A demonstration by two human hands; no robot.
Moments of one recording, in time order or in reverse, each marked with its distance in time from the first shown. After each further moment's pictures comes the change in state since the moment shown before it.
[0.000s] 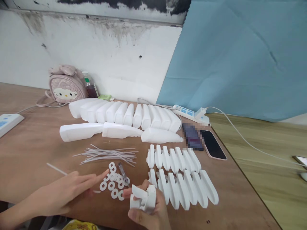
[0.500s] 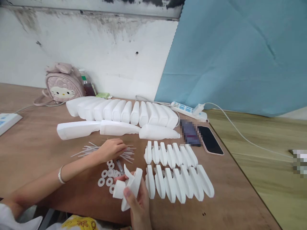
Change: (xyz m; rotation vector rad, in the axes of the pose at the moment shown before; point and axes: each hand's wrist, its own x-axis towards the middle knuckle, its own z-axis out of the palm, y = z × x) left_hand 0.123 -0.053 0.050 0.135 0.247 -0.089; right_hand -0.001 0.016 0.035 0.257 0.136 -0.074
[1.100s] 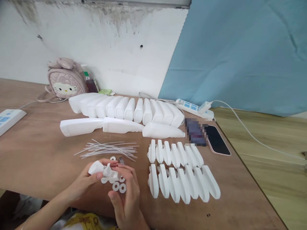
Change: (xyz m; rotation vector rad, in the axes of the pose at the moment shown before) left_hand -0.092 0.053 -0.027 -1.547 0.155 -0.490; right_hand 0.012 0.010 0.019 -0.627 -0.123 -0.540
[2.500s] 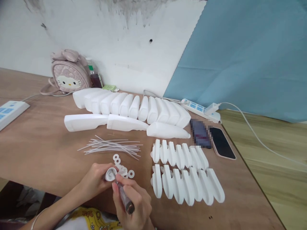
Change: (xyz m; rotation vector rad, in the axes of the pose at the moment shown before) left_hand 0.002 -0.010 0.006 0.894 0.065 0.081; right_hand -0.008 0.005 0.001 -0.188 0.192 -0.354
